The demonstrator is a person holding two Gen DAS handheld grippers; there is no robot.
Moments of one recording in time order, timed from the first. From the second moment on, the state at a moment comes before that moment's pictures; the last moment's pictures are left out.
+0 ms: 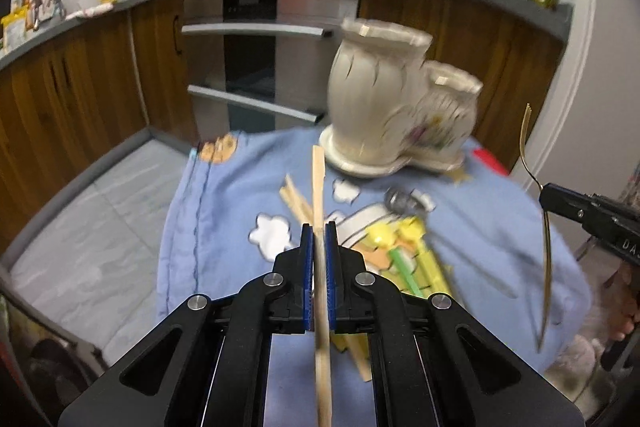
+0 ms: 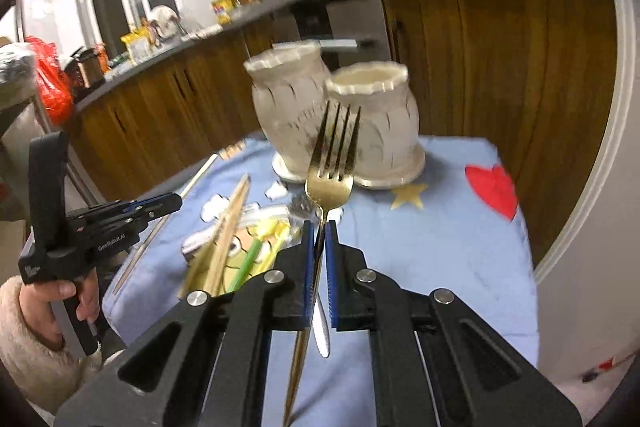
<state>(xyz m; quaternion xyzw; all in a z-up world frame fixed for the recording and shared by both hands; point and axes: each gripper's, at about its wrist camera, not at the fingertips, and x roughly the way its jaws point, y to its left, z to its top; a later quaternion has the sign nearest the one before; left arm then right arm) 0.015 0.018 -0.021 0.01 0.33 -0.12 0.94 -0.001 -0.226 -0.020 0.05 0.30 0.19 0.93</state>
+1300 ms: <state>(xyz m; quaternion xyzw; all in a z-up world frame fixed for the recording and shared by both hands) 0.057 -0.003 0.090 -0.05 0.15 -0.20 0.97 0.007 -0.223 0.087 -0.03 0.13 0.20 0.97</state>
